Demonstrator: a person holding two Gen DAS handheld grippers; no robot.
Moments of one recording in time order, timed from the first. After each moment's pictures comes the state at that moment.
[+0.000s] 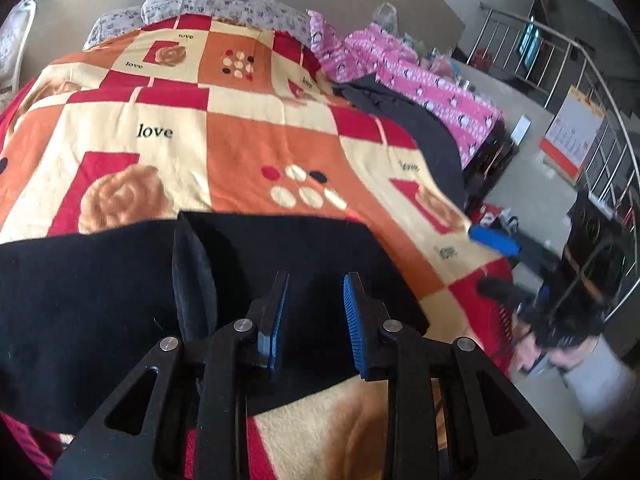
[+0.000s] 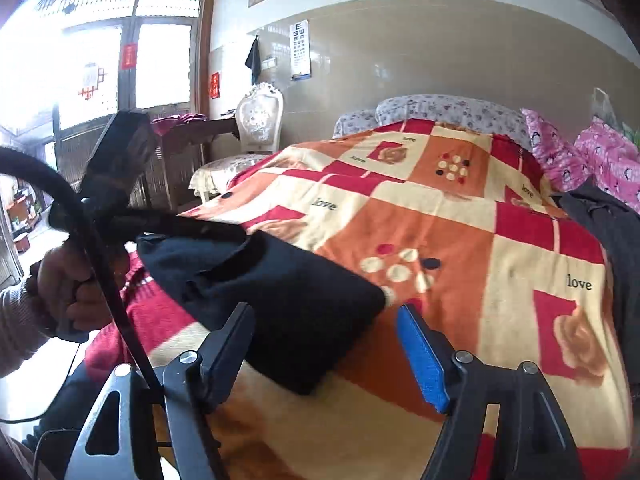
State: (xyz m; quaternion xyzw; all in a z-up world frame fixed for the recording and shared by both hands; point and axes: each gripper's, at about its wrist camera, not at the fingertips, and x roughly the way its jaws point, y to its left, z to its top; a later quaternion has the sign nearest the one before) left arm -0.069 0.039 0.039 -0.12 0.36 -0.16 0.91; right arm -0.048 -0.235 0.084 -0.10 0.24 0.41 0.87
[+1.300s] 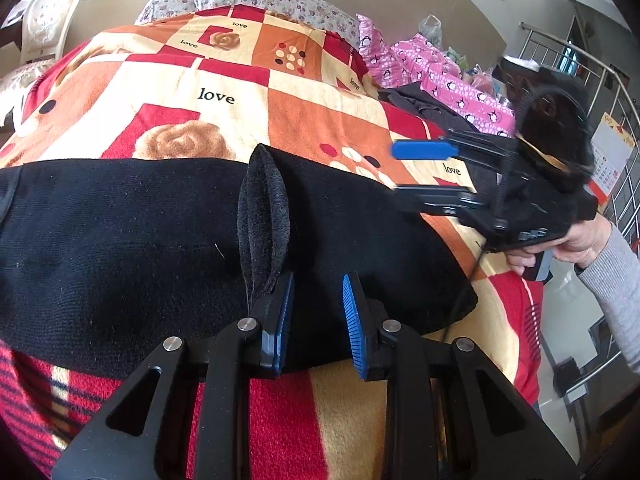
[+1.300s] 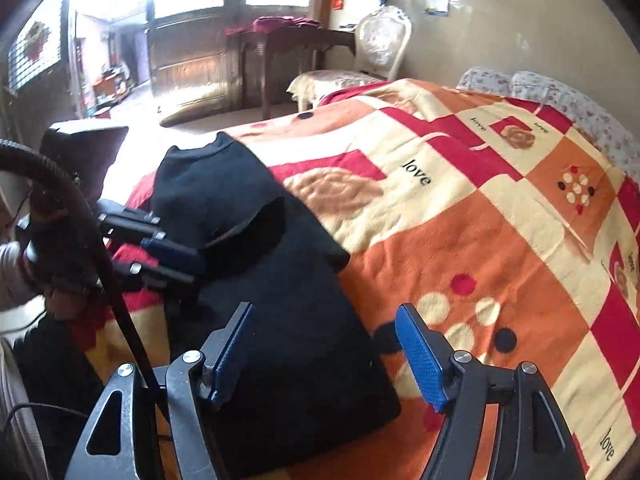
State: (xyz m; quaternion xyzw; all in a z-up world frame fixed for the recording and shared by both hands) left arm -0.098 0.063 0.008 -0.16 0.34 -0.10 0.92; right arm 0.020 -0.106 0.065 -0.27 0.30 0.53 0.74
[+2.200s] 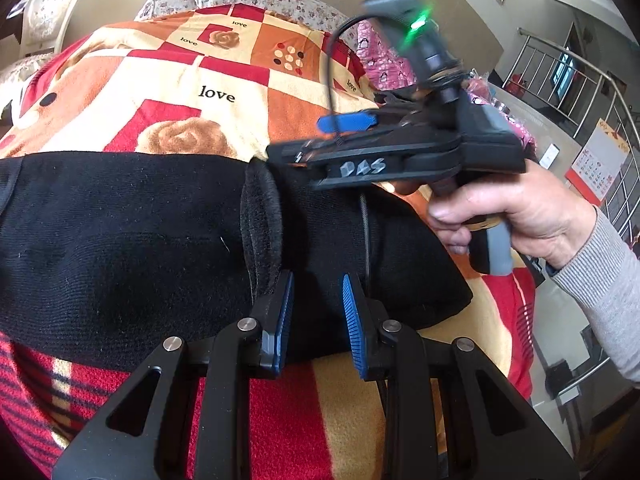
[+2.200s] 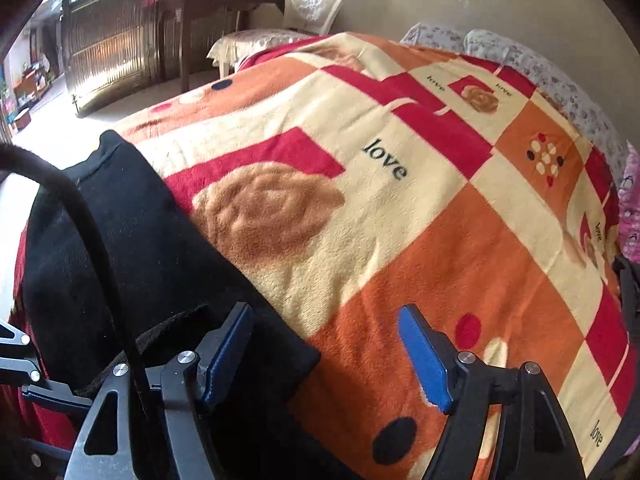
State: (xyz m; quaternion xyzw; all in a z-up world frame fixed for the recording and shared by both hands) left arm -0.102 0.071 0.008 -0.18 0.34 -0.12 0.92; right arm 0.050 -0.014 0.047 -0.29 0.34 0.41 0.79
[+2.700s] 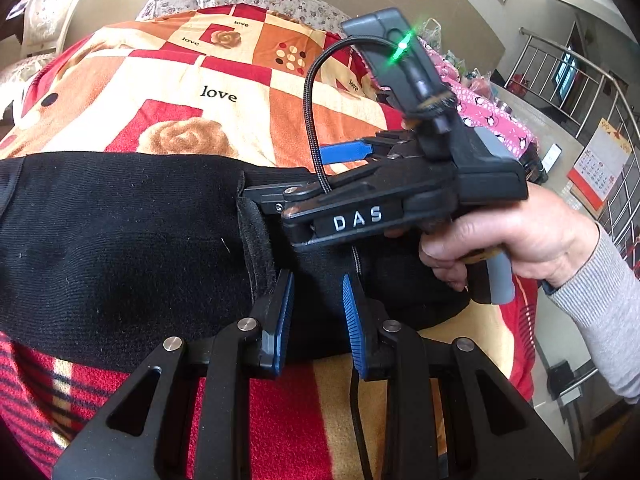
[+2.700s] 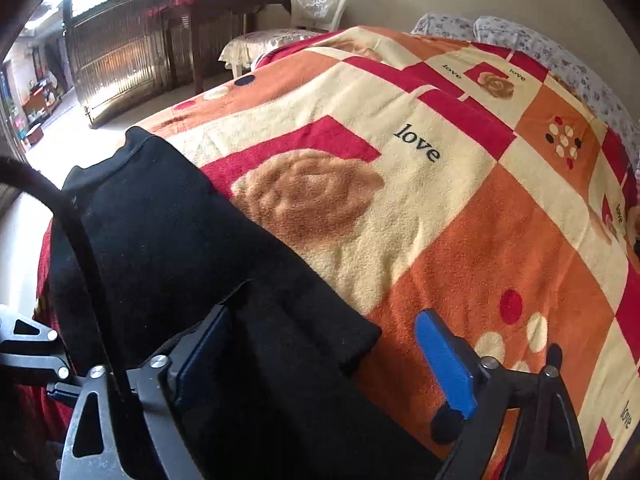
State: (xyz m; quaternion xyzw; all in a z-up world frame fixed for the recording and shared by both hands) left arm -0.101 0.070 0.008 -0.17 0.34 -0.11 0.92; right arm 0.039 -0.004 0.020 -0.27 0.40 0.43 0.76
